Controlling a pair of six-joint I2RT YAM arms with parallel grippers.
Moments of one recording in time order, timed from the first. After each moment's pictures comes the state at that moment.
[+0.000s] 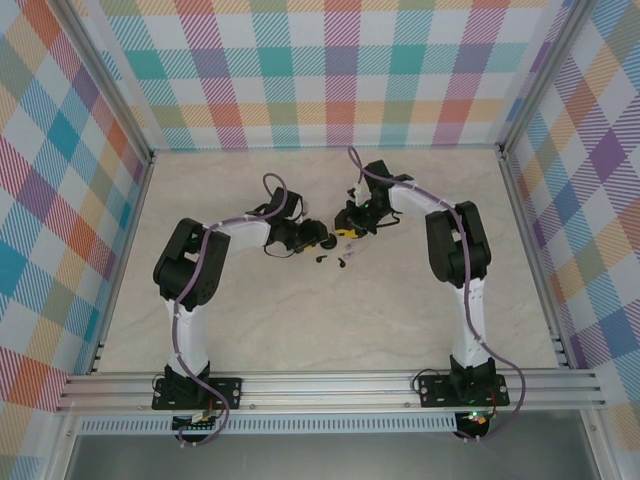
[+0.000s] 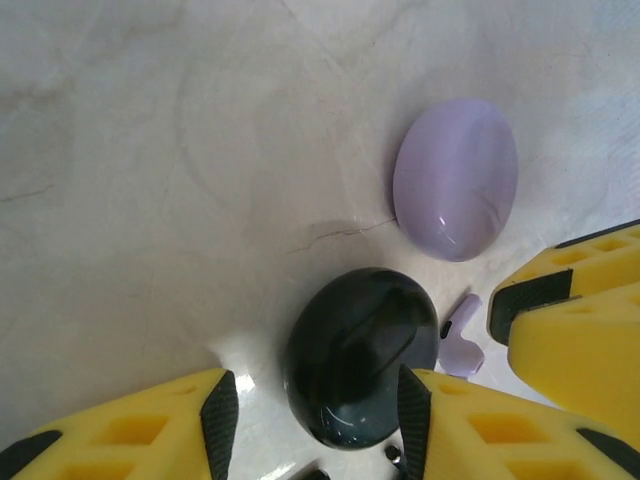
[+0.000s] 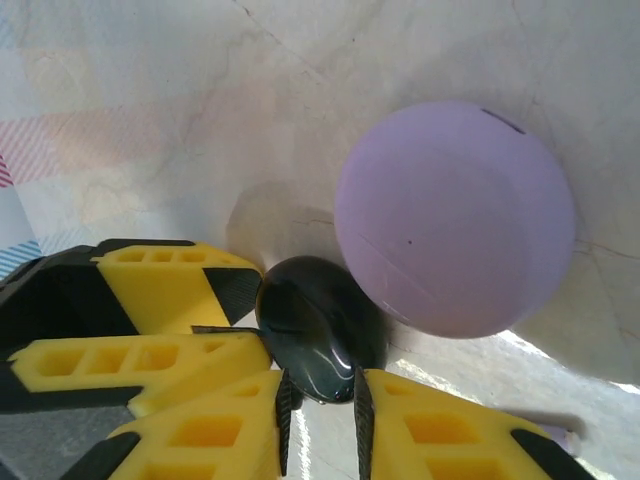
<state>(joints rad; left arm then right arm) -0.44 2.03 1.25 -0.14 0.45 -0.77 0.39 2.24 1.71 -0.74 -0.69 0.46</state>
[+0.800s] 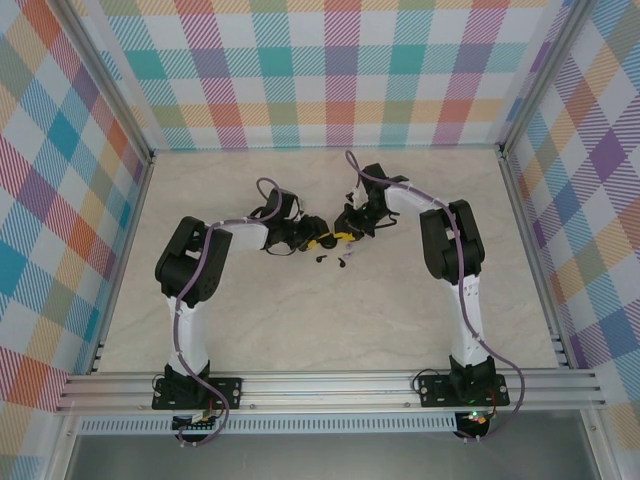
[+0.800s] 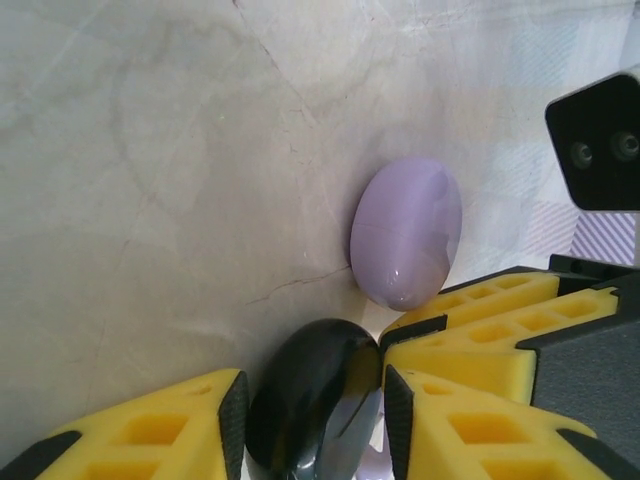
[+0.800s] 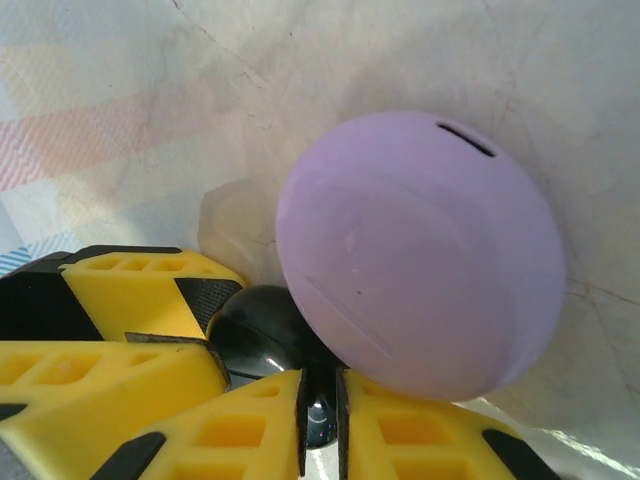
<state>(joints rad) -0.43 2.06 1.20 0.05 0.53 -0.94 0.39 2.29 1.73 -0.75 -0.70 0.49</state>
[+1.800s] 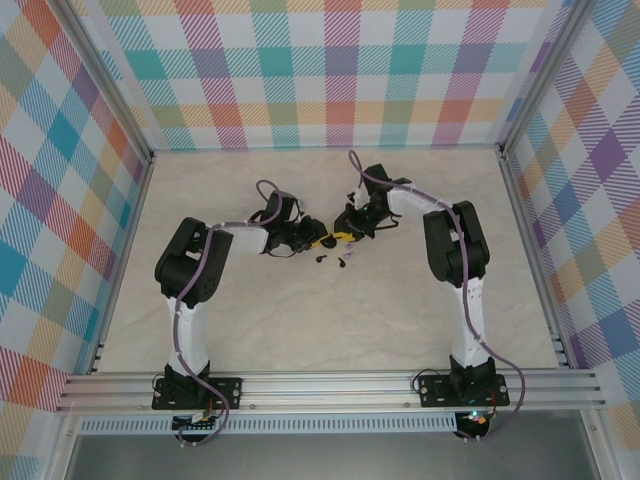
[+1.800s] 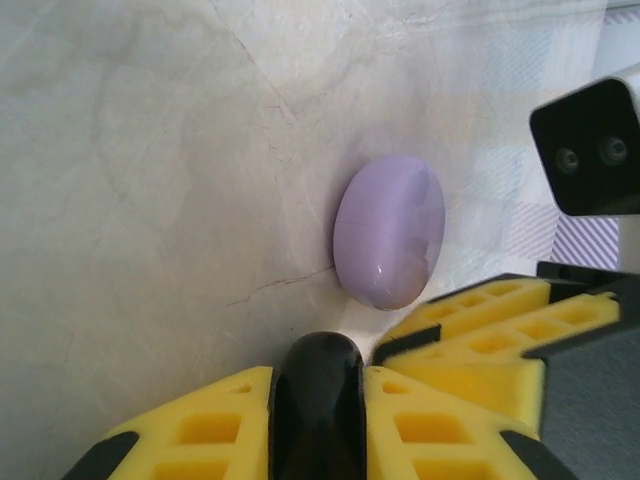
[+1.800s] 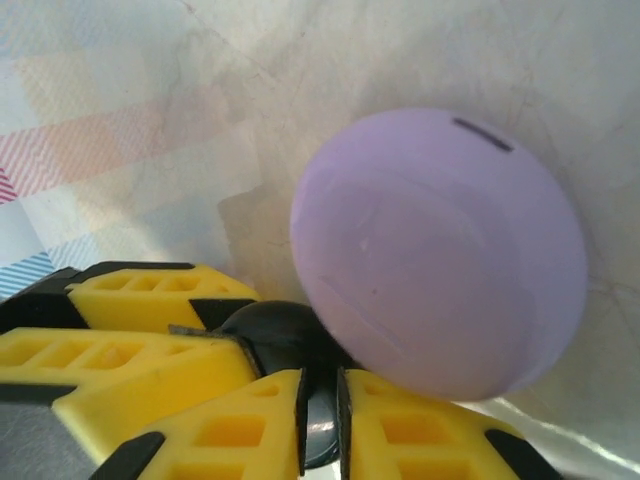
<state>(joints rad) -0.44 2.05 1.17 0.10 0.53 -0.94 0.38 2.22 1.65 -0.68 -0.73 0.53</state>
